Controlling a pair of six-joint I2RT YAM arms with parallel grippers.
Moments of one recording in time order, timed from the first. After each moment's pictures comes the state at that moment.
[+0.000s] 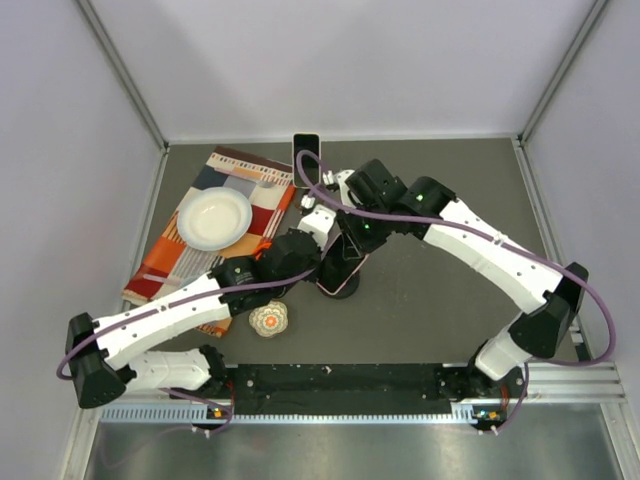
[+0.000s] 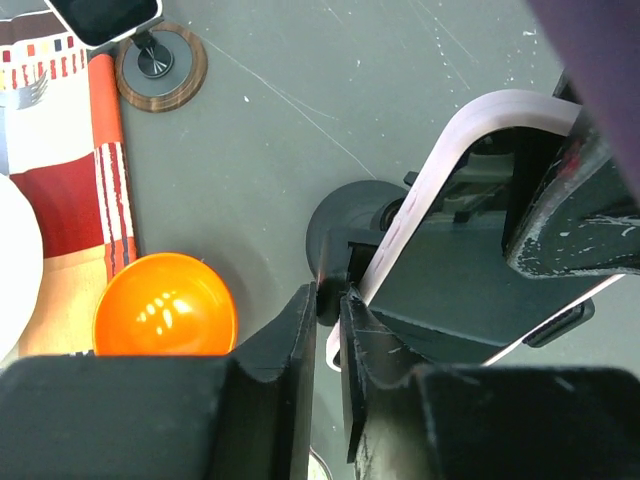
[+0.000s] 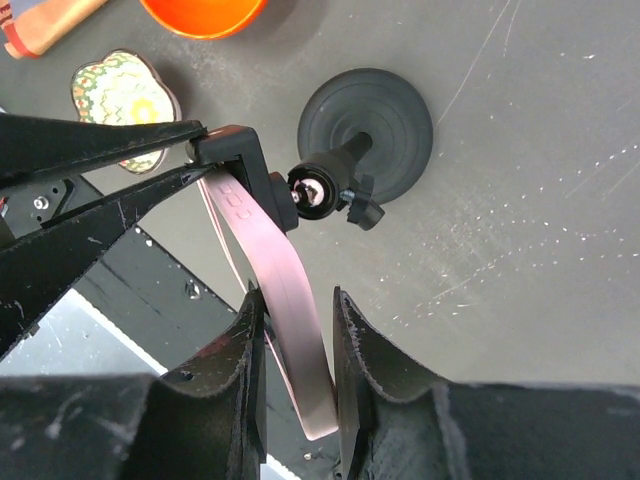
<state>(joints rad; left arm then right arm) -1.03 1.15 1.01 -0.46 -0.44 -0.23 0.87 1.58 1.67 -1.08 -0.04 0.20</state>
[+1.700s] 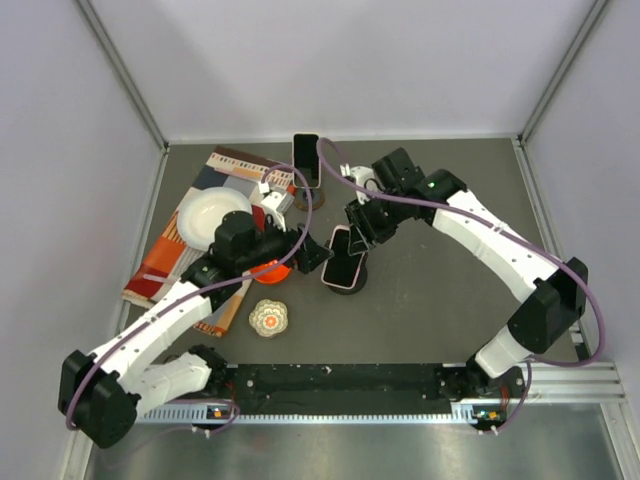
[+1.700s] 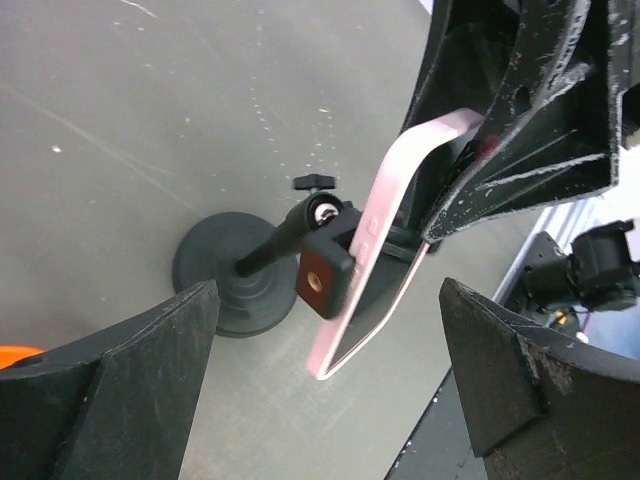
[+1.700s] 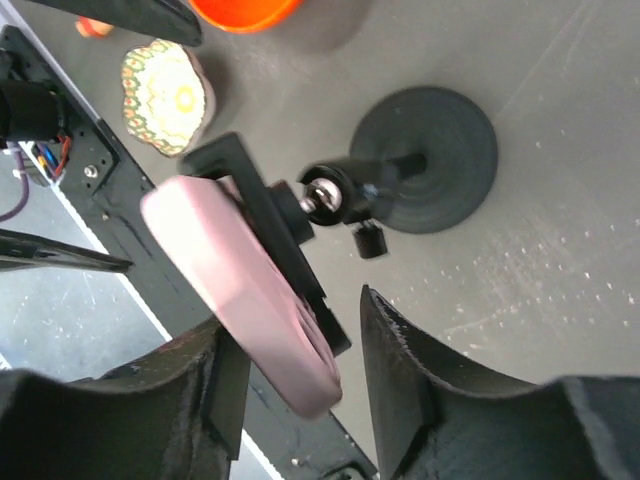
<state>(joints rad) -0.58 0.99 0.74 -0.04 0.35 -0.38 0.67 1.57 1.54 -0.94 -0.40 0.06</state>
